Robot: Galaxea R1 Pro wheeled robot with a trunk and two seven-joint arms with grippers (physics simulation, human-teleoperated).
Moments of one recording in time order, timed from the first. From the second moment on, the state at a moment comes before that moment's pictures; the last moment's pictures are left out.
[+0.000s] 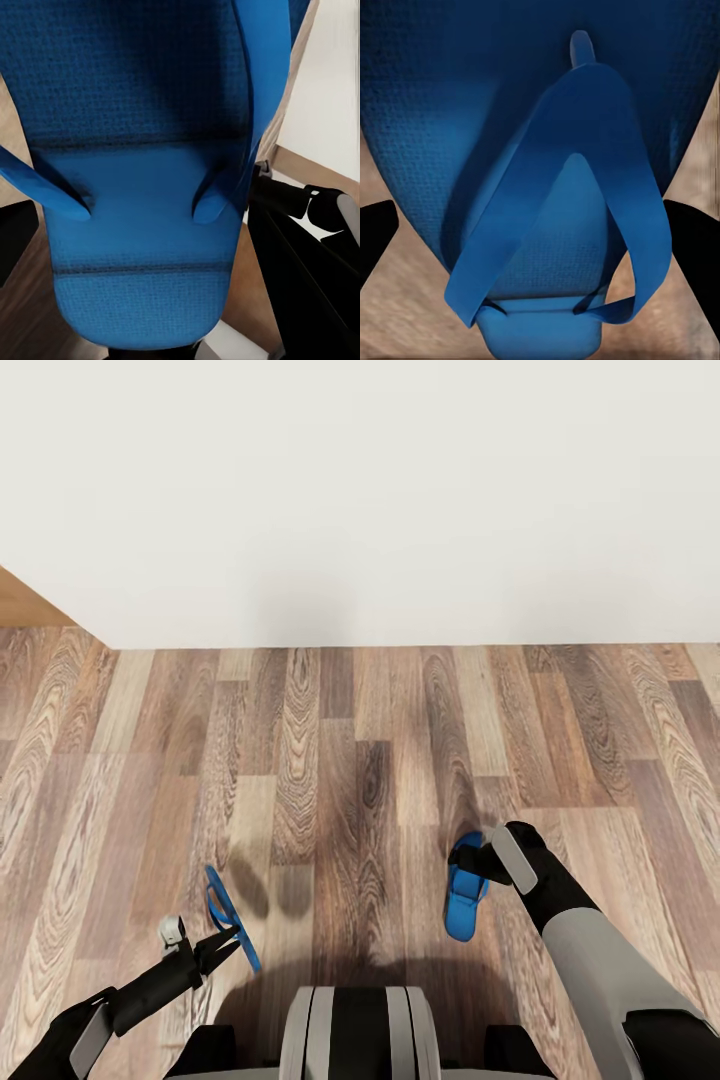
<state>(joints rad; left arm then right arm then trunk) -0.45 0.21 0.38 -0.50 0.33 0.60 -1.32 -0.84 -0.05 0.04 -0.72 -0.58 0.88 -0.35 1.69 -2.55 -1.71</state>
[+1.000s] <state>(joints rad) -0.45 0.21 0.38 -0.50 0.33 0.61 -1.32 -0.84 -0.05 0.04 -0.72 -0.58 0.88 -0.36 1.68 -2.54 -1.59</state>
